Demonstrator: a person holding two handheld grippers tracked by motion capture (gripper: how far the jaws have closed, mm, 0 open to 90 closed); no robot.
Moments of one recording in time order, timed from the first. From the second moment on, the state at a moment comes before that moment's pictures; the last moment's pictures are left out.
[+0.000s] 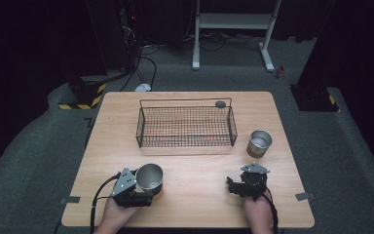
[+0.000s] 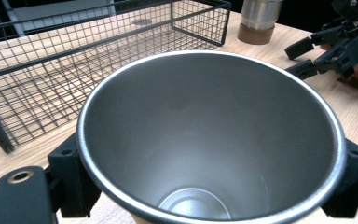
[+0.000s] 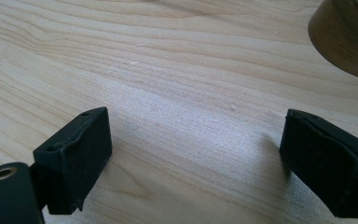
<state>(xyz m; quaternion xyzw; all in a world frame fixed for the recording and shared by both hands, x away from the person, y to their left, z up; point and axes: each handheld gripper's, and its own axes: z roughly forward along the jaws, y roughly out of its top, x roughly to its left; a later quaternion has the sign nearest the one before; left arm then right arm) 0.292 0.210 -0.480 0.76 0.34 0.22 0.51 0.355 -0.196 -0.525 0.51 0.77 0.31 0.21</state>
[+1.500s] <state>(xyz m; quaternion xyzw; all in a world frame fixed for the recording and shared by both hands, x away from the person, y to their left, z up) 0.316 0.204 -0.446 0.72 0.41 0.24 0.52 0.354 -0.197 -0.525 0.50 0.78 0.31 0.21</state>
